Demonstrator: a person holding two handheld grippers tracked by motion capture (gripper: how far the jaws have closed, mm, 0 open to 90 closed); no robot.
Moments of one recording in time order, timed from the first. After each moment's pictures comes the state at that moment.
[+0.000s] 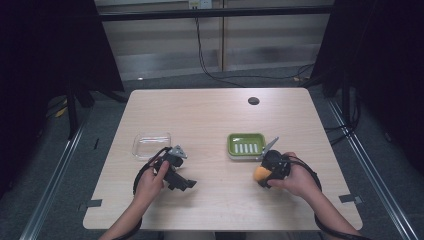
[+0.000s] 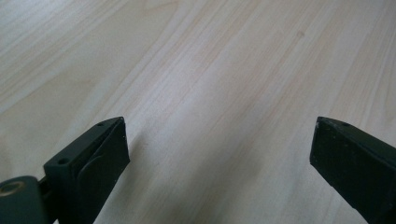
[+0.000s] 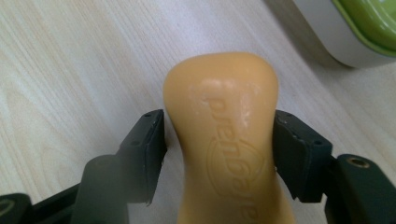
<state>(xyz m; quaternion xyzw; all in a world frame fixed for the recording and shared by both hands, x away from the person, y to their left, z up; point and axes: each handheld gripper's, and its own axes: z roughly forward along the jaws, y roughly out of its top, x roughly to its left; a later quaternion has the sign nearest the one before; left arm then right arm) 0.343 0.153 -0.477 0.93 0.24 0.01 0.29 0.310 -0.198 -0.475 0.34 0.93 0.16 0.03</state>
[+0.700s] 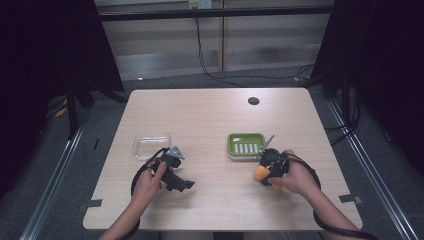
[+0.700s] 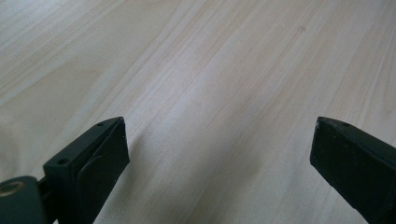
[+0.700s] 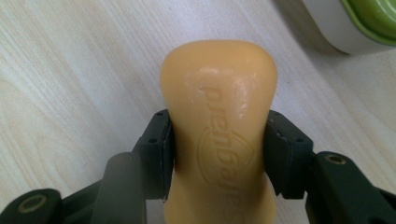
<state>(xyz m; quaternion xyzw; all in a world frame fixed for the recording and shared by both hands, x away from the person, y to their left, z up) 0.340 0.157 -0.478 0.92 0.26 0.01 0.31 0.315 -0.194 -0.470 0.34 0.93 0.11 0.03</state>
